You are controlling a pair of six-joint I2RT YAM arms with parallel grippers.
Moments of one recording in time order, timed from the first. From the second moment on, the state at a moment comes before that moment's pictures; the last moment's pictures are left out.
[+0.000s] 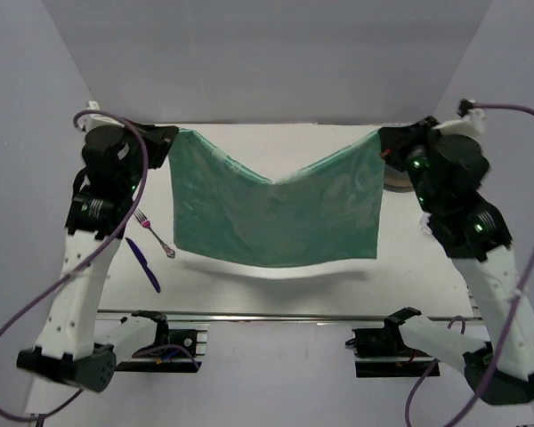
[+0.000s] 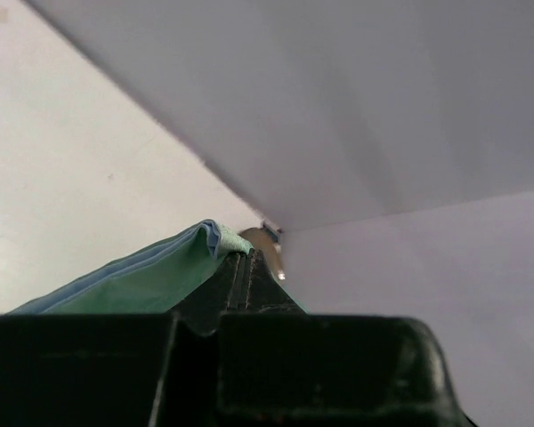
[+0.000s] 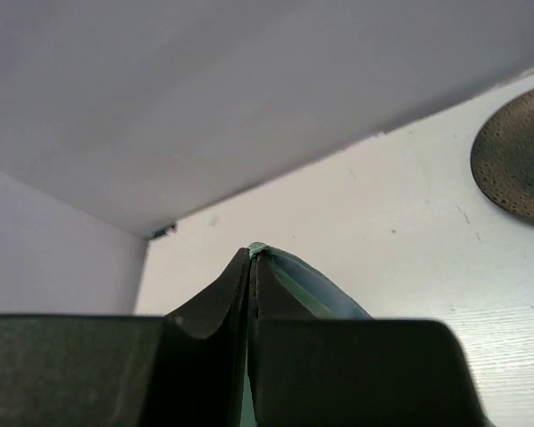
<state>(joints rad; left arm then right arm) -0.20 1.05 1.43 -0.49 -0.08 -1.05 0.47 0.97 1.47 -0.52 0.36 0.68</state>
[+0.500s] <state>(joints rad) -0.12 1.51 1.80 -0.39 -0.06 -0.93 0.29 1.53 1.96 -0.59 0.23 0.51</state>
